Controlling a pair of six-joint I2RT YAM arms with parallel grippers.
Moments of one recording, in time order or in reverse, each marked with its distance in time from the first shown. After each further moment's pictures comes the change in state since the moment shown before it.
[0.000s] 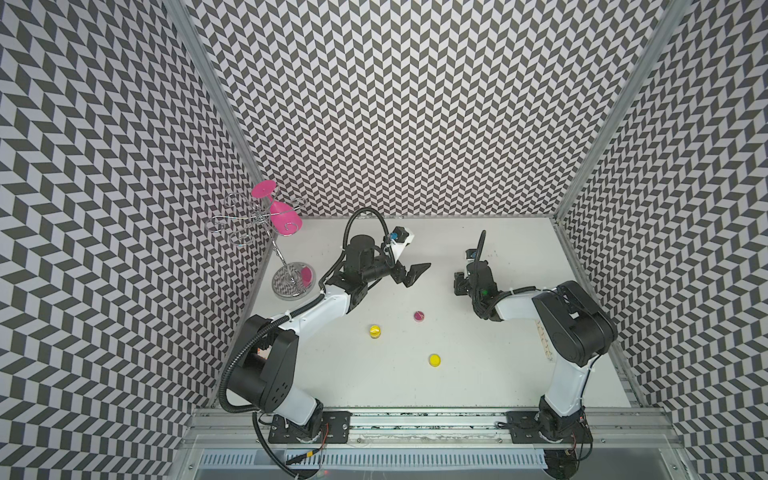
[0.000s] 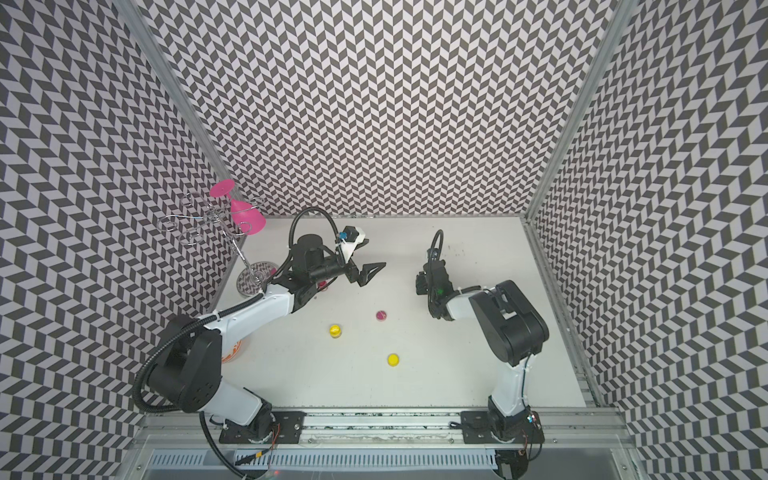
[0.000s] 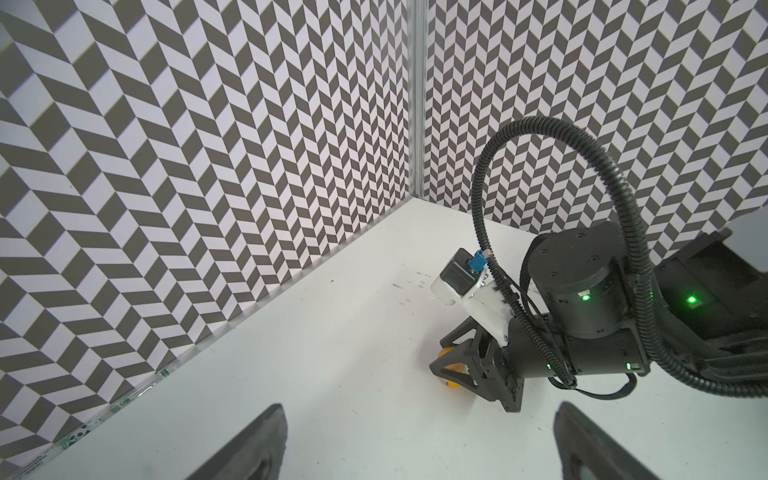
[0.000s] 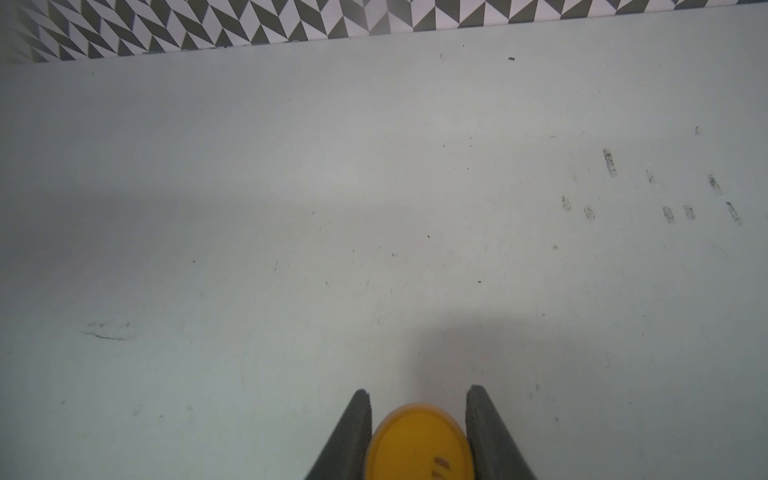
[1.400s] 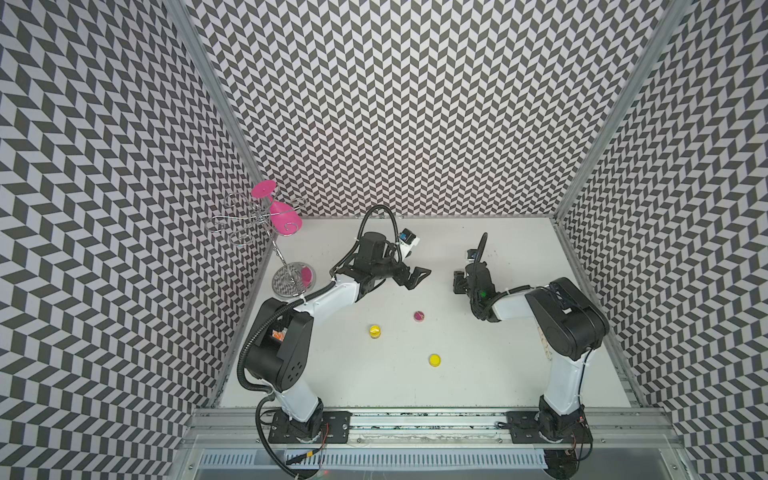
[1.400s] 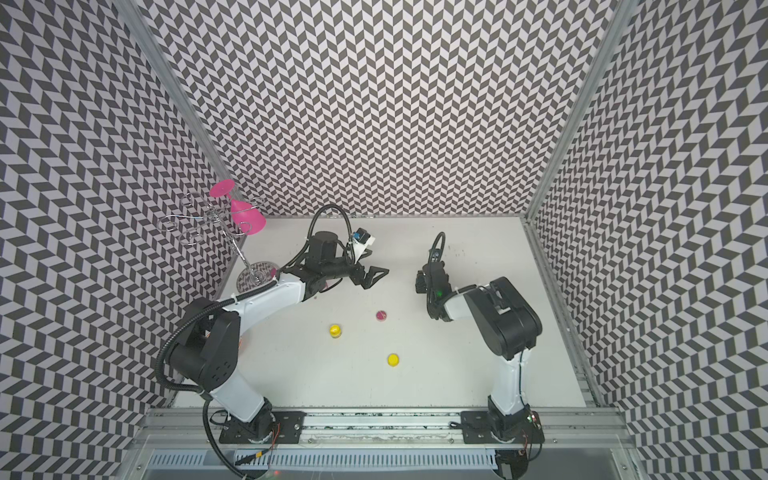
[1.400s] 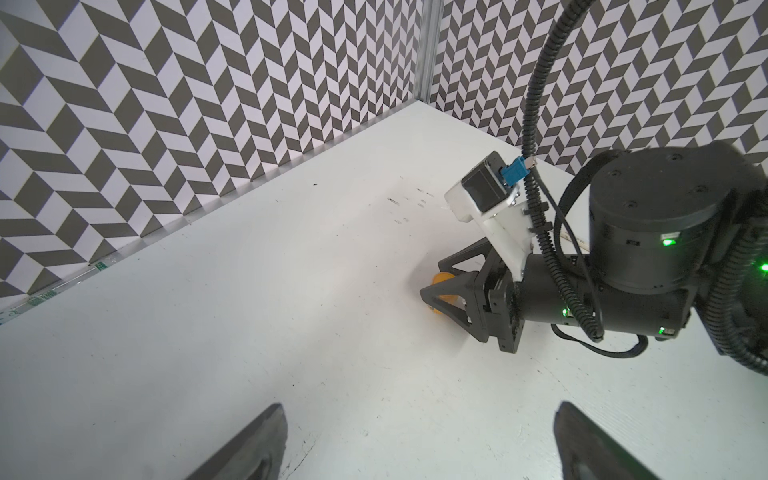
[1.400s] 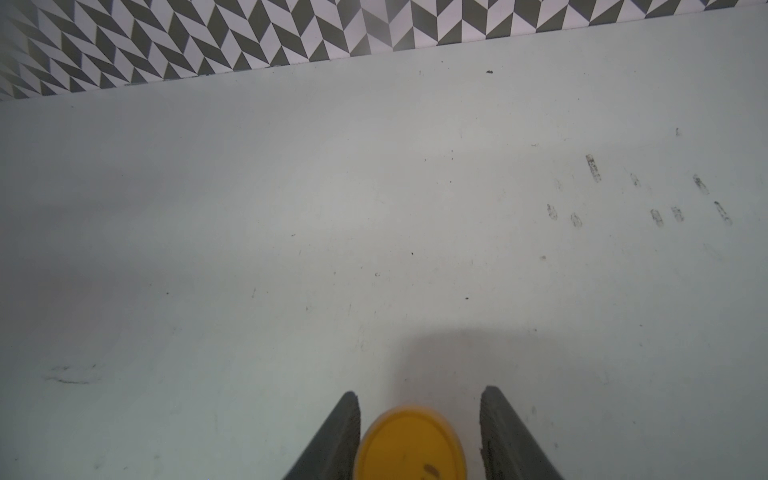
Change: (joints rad) left arm -0.001 0.118 0.099 -0.222 -0.025 -0.004; right arm 0.002 0.049 0.002 0.085 0.048 0.039
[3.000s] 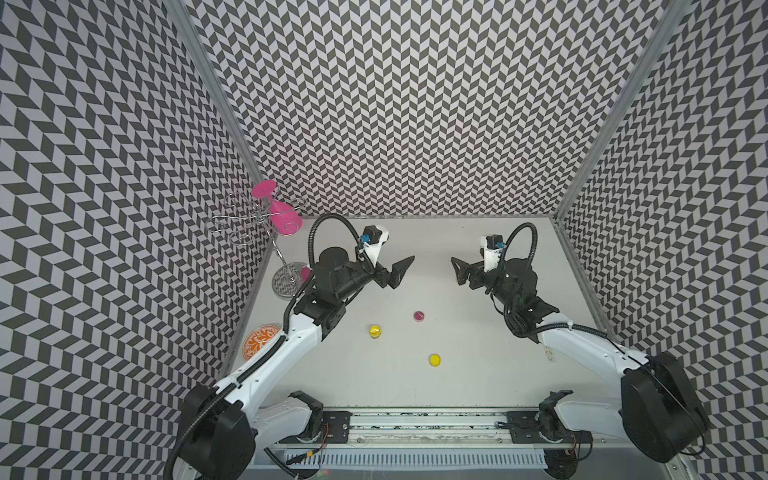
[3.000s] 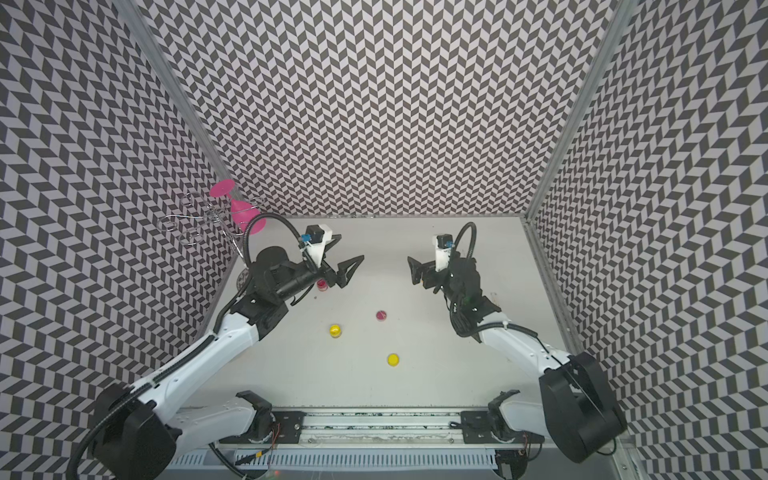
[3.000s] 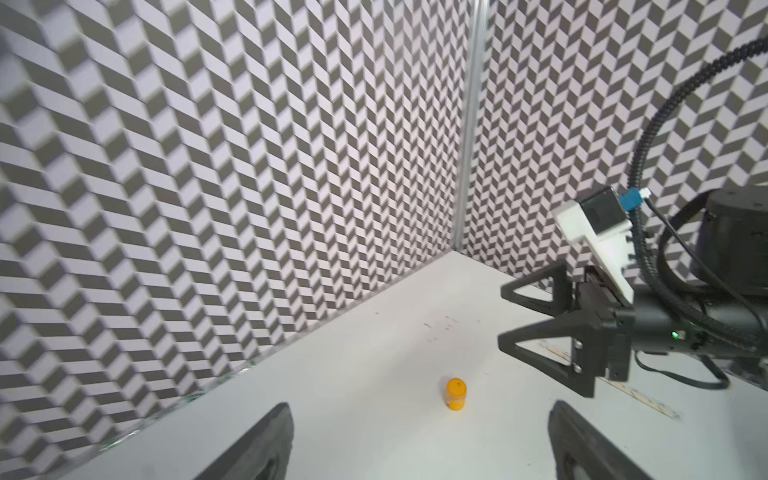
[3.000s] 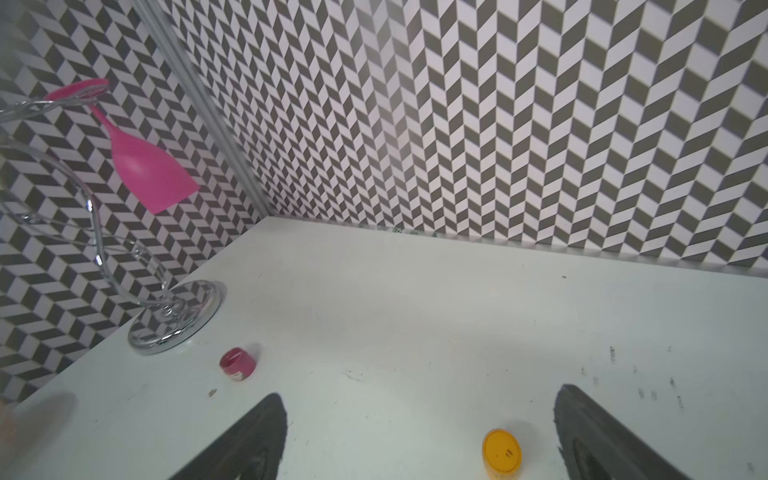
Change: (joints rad) left arm 0.008 -0.559 -0.231 0.122 -0.237 -0.132; right arm 0.019 -0.641 -0.129 -0.160 -0.312 -0.154
